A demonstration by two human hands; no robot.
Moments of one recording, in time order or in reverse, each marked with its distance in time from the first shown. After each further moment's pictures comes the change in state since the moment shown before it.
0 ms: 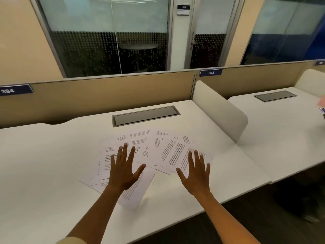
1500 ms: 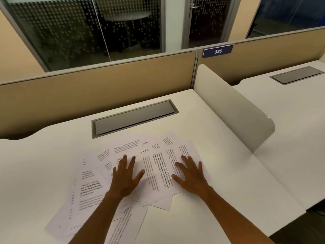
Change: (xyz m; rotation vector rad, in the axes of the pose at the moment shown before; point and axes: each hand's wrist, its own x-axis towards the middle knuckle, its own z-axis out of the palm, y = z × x) left_hand 0.174 0.001 0.101 -0.130 -0.301 -0.095; right_hand 0.184 0.046 0.087 0.024 -0.397 -0.157
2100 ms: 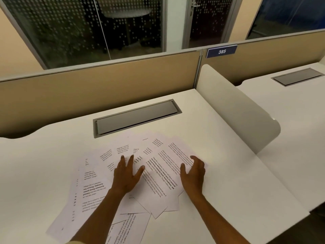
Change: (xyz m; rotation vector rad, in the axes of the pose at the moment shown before) left_hand 0.019 -0.014 -0.003 -0.109 -0.015 -0.102; right_hand -0.005 -0.067 -0.012 0.732 0.558 0.458
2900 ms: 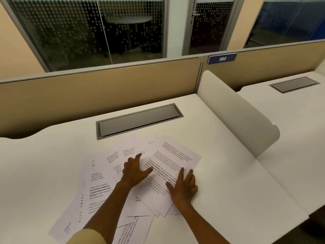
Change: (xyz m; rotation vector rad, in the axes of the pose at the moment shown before) left_hand 0.012 0.023 -0.015 -0.153 -0.066 0.006; right_hand -0.042 -0.005 0.034 -0.705 -0.289 0.064
